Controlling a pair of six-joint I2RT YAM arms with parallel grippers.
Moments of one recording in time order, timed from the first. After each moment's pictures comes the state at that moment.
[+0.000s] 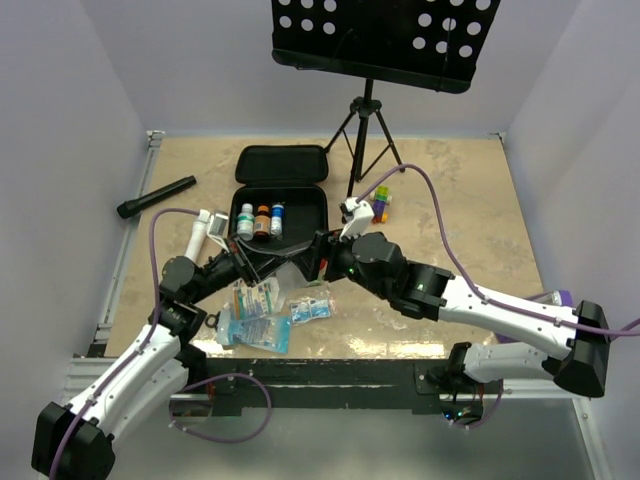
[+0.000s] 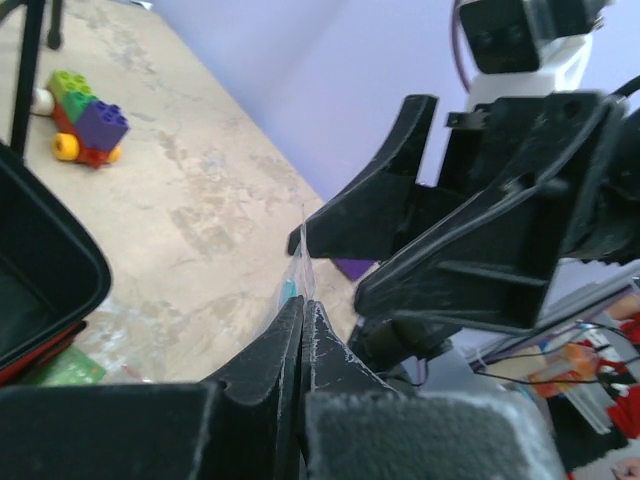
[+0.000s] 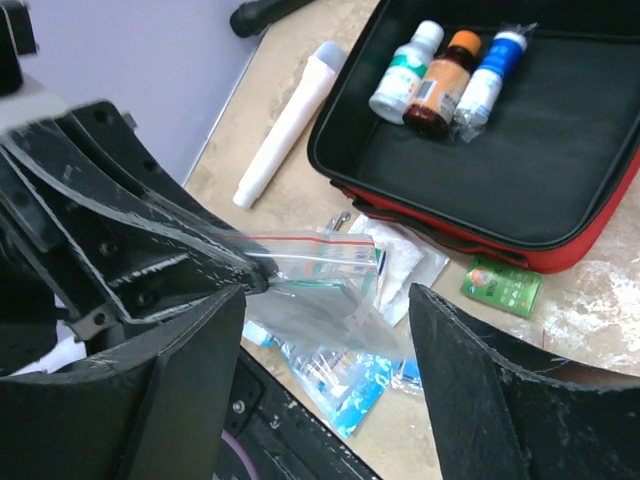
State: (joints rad) left arm -0.41 0.66 0.32 0.50 0.58 -0.84; right arm 1.12 1.16 0.96 -0.10 0.32 0.70
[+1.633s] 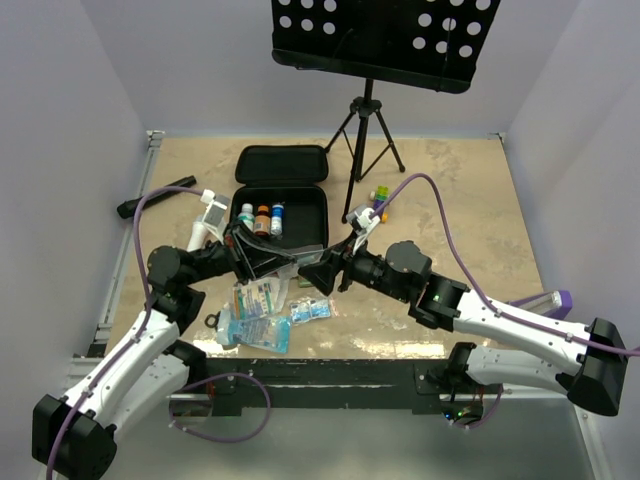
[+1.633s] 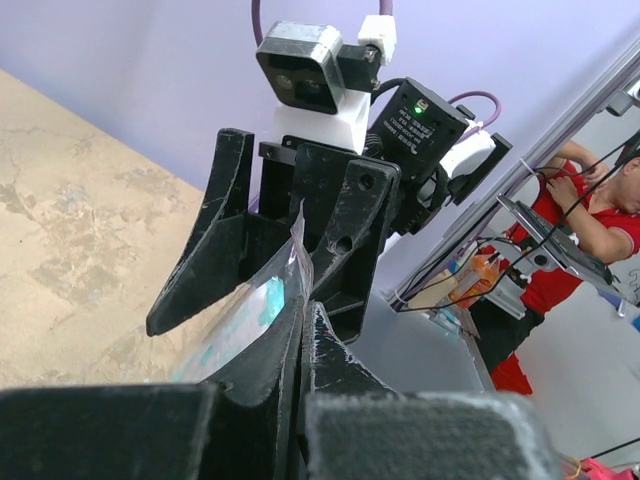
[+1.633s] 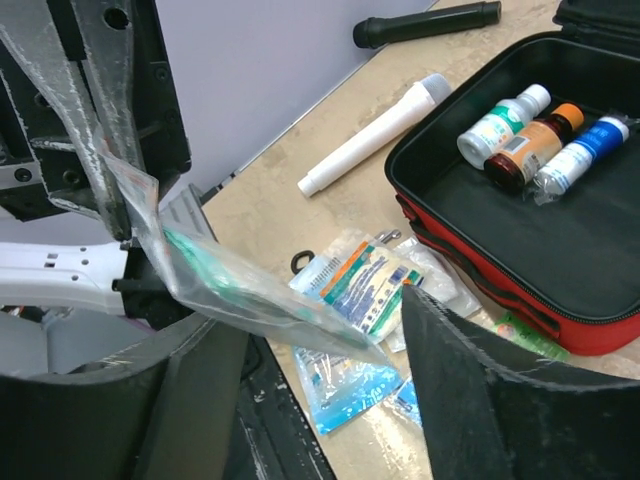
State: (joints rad) left arm -0.41 0.75 0.49 0.69 0.89 -0.96; right arm 1.03 1.02 0.74 0.21 -0.02 0.47
